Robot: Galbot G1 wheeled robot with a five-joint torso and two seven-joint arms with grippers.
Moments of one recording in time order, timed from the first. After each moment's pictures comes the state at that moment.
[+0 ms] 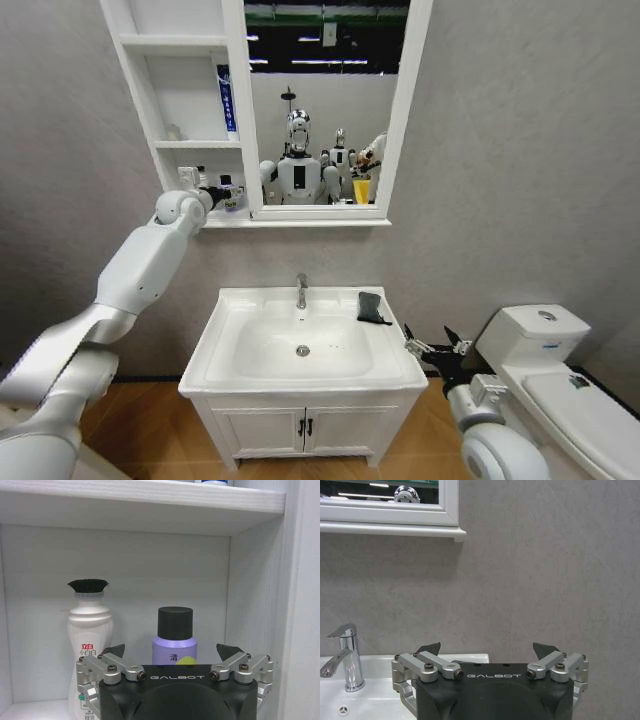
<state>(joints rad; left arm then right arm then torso) -0.09 -0.98 0.08 -1.19 -0.95 0.52 -0.14 -1.60 1.22 0.67 2.30 0.37 -0.30 0.23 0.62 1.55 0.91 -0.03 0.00</state>
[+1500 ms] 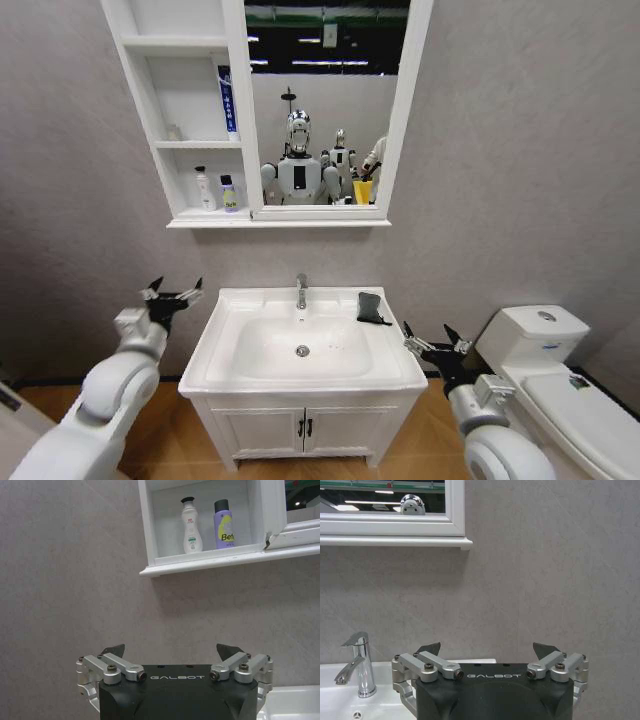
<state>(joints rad) 1.48 -1.06 -0.88 -2.25 -0.50 0.37 -0.16 -1.62 1.20 0.67 2.35 0.41 -0.32 0.24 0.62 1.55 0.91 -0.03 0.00</state>
